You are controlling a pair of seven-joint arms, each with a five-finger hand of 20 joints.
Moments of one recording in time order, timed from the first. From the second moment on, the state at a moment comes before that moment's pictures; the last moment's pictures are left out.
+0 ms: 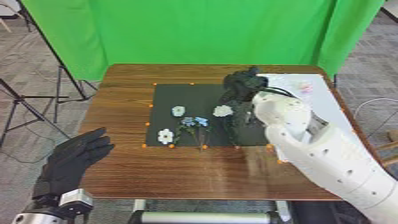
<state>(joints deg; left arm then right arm) 152.3 -45.0 -104.0 -132.2 33.6 15.9 25.2 -58.7 -52.8 45.3 -98.1 -131.1 -16.5 20.1</state>
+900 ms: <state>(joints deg) 150.2 -44.0 -101.2 -132.0 33.1 16.2 26.1 -57.1 -50.3 61.5 -76.7 -134.1 -27.0 24.8</state>
